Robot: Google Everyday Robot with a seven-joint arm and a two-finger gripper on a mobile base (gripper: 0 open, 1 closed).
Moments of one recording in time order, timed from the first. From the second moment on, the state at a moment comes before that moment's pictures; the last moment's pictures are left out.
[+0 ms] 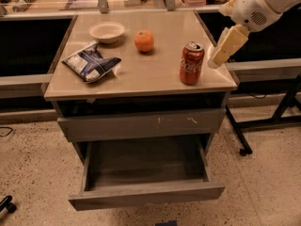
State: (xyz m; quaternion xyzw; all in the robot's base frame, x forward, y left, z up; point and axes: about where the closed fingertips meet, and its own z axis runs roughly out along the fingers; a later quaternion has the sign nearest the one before) arm 0.617 -0.183 0.968 -0.58 0.75 0.05 0.32
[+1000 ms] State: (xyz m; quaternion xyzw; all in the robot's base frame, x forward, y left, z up) arm 0.679 -0.145 0.923 -0.58 0.75 0.09 0.30
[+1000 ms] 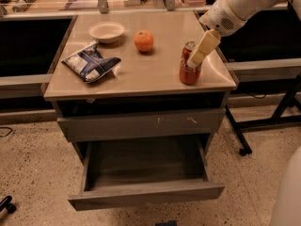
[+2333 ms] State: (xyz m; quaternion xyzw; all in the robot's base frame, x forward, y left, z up) arm 0.676 -0.129 0.875 -0.59 0.74 0.10 0.30
